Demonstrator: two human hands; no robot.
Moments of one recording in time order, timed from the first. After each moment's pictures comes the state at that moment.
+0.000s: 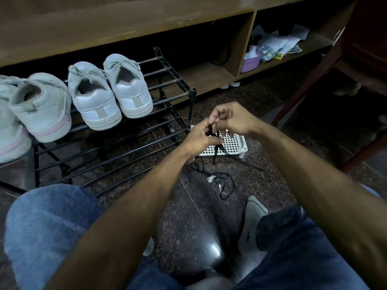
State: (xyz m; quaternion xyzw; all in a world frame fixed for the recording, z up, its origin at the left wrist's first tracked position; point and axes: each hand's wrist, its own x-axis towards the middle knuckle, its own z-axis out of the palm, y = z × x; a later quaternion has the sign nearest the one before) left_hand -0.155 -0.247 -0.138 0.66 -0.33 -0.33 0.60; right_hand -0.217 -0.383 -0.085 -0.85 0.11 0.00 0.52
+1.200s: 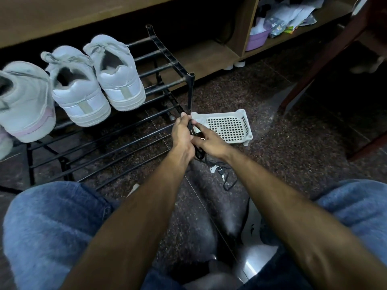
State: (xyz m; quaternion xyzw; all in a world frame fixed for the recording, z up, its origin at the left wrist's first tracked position) left_hand -0.128 -0.266 -0.189 0.51 0.14 -0.27 0.80; right_hand -0.199 -0.332 -0.187 -0.78 0.18 0.02 0.60
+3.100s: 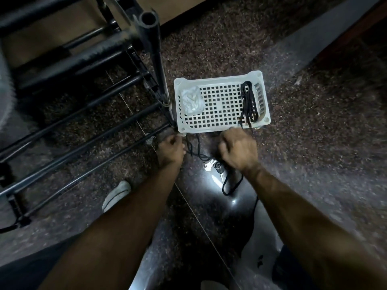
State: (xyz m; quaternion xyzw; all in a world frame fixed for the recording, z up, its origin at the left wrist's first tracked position) left_hand -0.073 -0.308 -0.411 0.82 0.15 -0.28 0.47; right_hand -0.193 -0.456 -0.396 -0.96 0.22 0.00 0.19
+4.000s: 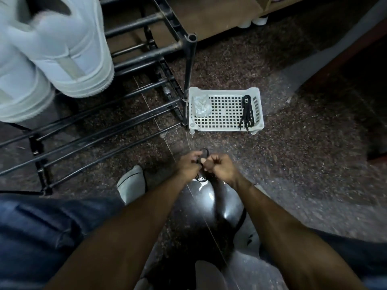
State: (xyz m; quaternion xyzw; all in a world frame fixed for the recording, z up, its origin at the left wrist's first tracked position) left_hand -0.149 -0.260 -0.355 0.79 -0.02 -0.42 0.45; right_hand -0.228 -0.371 -0.363 -0.73 0.31 0.10 0.60
